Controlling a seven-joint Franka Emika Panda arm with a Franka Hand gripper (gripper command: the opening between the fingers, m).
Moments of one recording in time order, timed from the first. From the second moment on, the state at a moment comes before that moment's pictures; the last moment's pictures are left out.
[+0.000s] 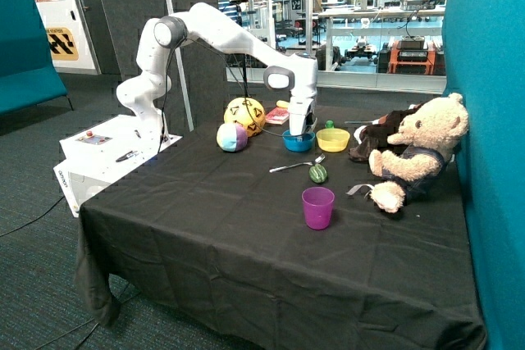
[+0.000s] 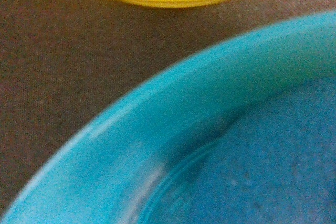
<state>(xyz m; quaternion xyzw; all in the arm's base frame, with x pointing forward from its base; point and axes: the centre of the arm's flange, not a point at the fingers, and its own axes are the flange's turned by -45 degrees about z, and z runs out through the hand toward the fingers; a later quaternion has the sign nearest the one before) 0.677 0.052 0.310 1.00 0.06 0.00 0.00</state>
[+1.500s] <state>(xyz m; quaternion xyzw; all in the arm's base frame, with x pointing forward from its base) 0.647 0.044 0.382 1.00 0.09 0.00 0.00</state>
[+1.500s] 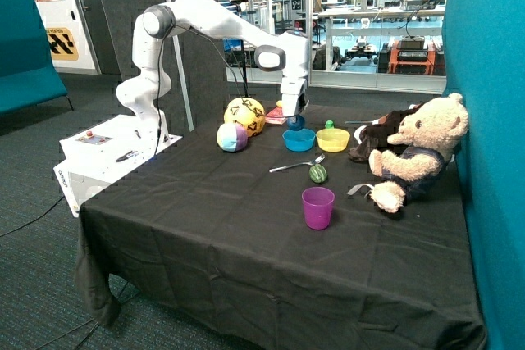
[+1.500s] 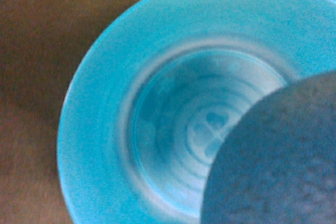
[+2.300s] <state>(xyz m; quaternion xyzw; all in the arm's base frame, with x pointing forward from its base) 0.609 -0.004 0.431 1.00 0.07 0.00 0.00</state>
